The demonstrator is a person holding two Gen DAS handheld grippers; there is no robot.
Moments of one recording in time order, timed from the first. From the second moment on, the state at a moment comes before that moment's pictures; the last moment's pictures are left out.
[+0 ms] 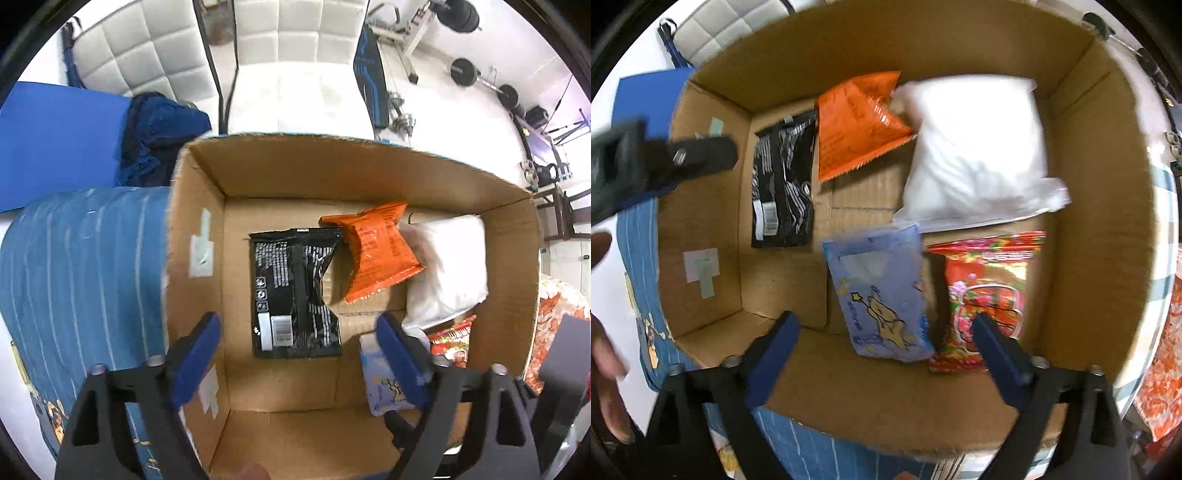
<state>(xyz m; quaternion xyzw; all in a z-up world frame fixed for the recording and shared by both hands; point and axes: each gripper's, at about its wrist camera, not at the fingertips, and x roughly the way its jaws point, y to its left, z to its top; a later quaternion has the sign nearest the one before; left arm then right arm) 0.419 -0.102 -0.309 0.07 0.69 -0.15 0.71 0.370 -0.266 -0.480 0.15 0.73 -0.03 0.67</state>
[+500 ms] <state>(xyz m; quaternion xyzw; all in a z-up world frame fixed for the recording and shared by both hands) 0.338 -0.084 -0.236 0.05 0.60 -0.12 0.79 0.318 -0.279 -0.386 0.11 0.65 -0.09 0.75</state>
